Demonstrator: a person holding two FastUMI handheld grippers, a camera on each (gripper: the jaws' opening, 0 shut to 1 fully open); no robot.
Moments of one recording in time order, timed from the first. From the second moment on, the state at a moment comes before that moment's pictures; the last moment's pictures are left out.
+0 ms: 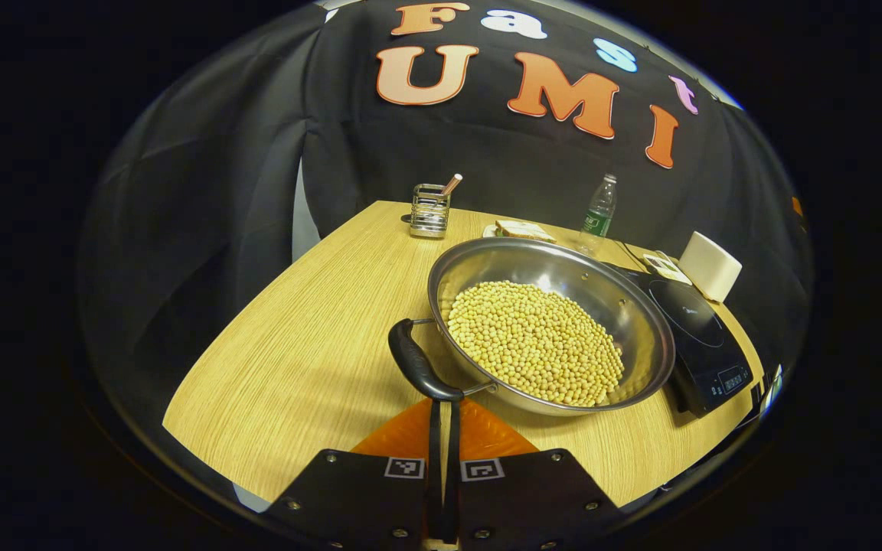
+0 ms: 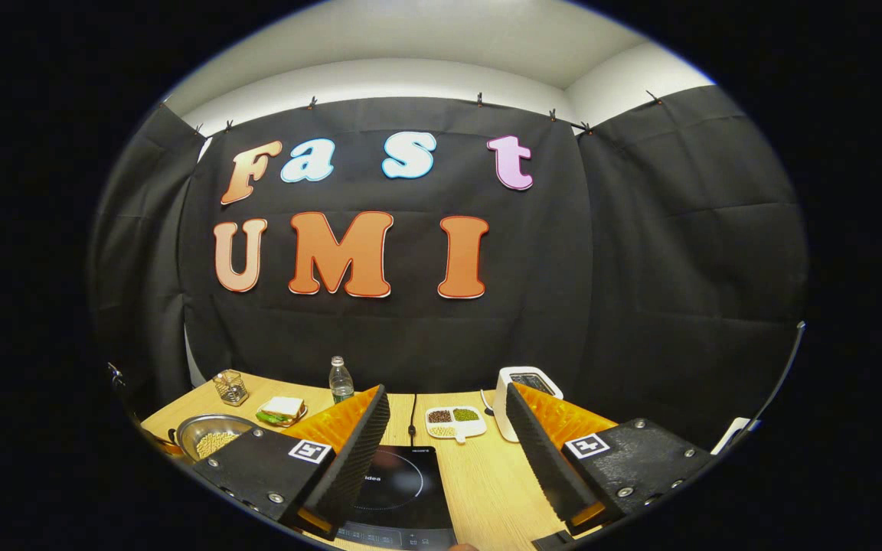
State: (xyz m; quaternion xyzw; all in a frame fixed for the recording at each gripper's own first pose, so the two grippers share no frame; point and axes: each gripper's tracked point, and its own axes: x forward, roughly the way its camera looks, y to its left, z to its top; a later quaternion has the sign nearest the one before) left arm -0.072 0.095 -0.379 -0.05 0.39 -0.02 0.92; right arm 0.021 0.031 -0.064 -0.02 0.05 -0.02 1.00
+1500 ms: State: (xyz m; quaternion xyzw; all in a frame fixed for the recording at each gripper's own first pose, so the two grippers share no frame) left arm 0.017 0.141 -0.405 -0.03 0.36 -0.04 0.93; right arm 0.044 0.062 -0.095 -0.01 0.07 -0.03 1.00
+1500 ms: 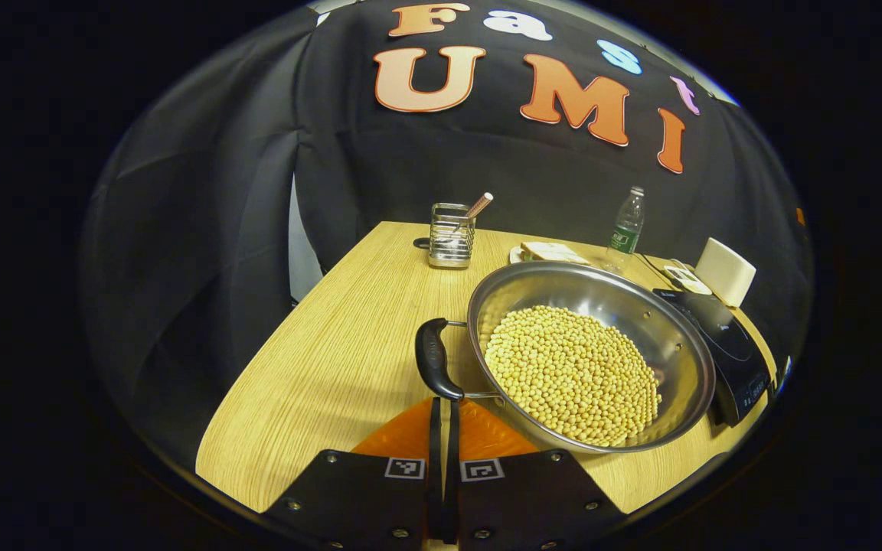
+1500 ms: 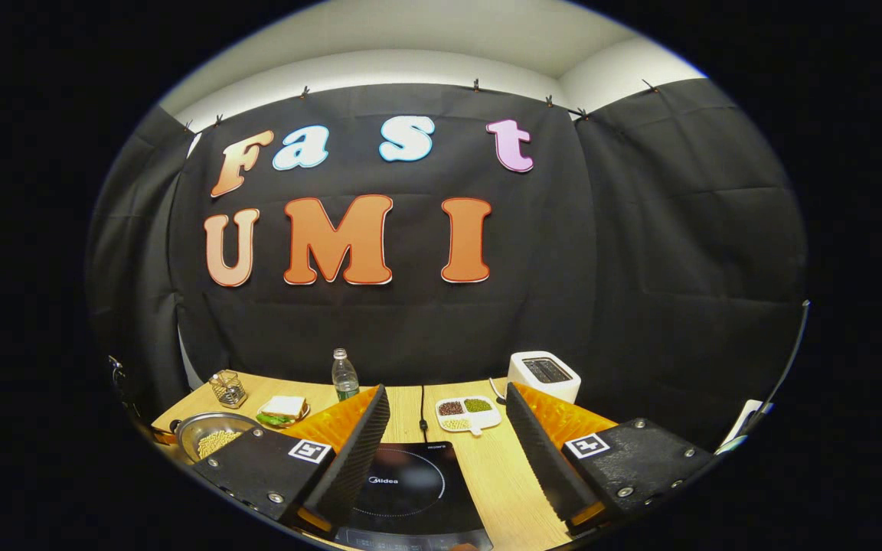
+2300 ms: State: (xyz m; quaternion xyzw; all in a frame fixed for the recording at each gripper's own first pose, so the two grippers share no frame) left arm 0.037 0.141 -0.419 -0.05 0.35 -0.05 0.93; right arm 0.050 0.100 -0.115 0.00 0.09 -0.01 1.00
